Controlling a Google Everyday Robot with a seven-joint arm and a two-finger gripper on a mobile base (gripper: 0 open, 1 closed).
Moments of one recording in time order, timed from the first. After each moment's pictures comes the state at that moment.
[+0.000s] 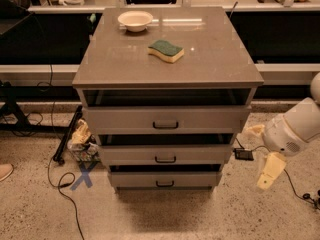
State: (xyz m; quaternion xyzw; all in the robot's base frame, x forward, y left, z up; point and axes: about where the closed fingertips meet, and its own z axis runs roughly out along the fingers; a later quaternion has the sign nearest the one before) arm 0.442 -0.242 0.721 -0.60 0.76 0.21 0.15
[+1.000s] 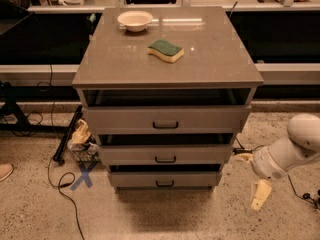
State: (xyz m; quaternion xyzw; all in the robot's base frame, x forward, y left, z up) arm 0.452 -0.263 0.568 -0.64 0.71 0.24 0.16
